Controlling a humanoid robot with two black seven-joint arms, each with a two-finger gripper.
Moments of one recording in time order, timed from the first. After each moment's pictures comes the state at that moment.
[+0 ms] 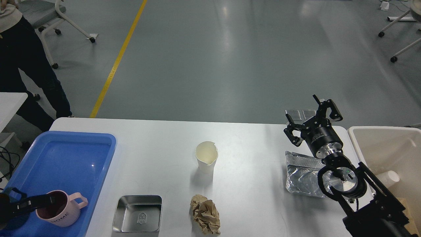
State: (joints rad) left arm -0.42 1.14 -0.22 -1.30 1.07 -0.24 -0.10; right arm 0.26 -0.18 1.27 1.25 -0.19 0.06 0.12
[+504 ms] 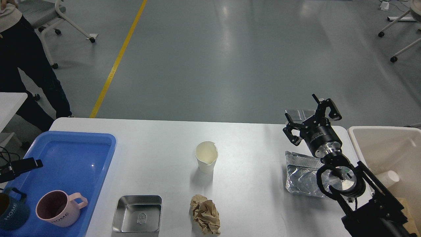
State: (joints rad) left arm -0.43 1.23 -0.42 -1.34 1.02 -0.25 -0.10; right arm 0.27 -0.18 1.27 1.25 -0.19 0.05 0.12
